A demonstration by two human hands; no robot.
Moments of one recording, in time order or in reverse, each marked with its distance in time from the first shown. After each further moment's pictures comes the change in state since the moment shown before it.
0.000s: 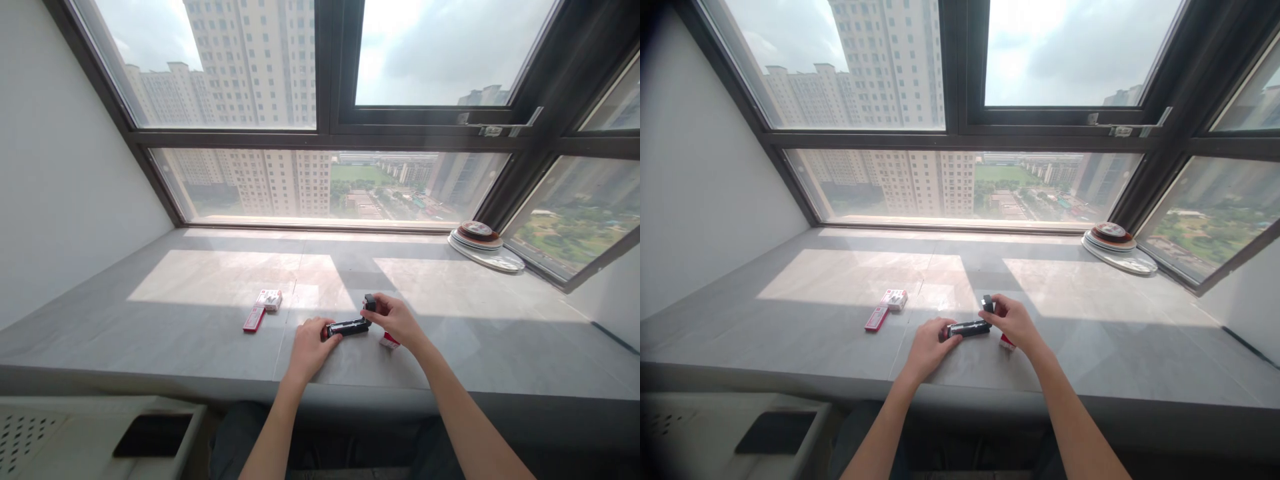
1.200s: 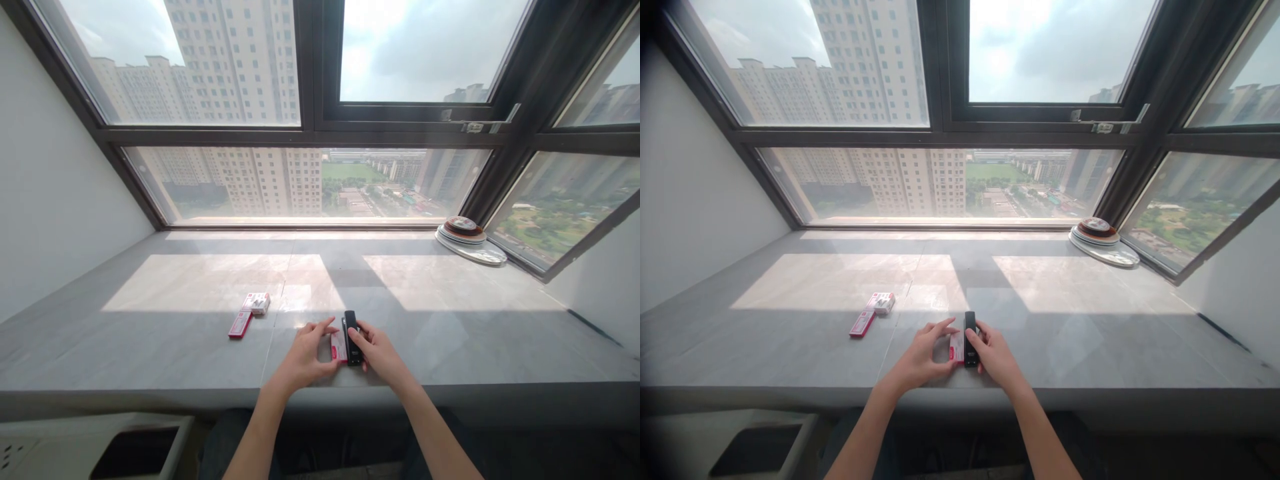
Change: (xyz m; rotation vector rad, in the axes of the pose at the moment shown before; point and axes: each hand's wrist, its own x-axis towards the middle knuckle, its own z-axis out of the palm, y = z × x) left_hand -0.008 0.019 -0.011 -0.130 -0.252 0.158; right_hand -0.057 0.029 0.041 0.261 -0.077 0.292
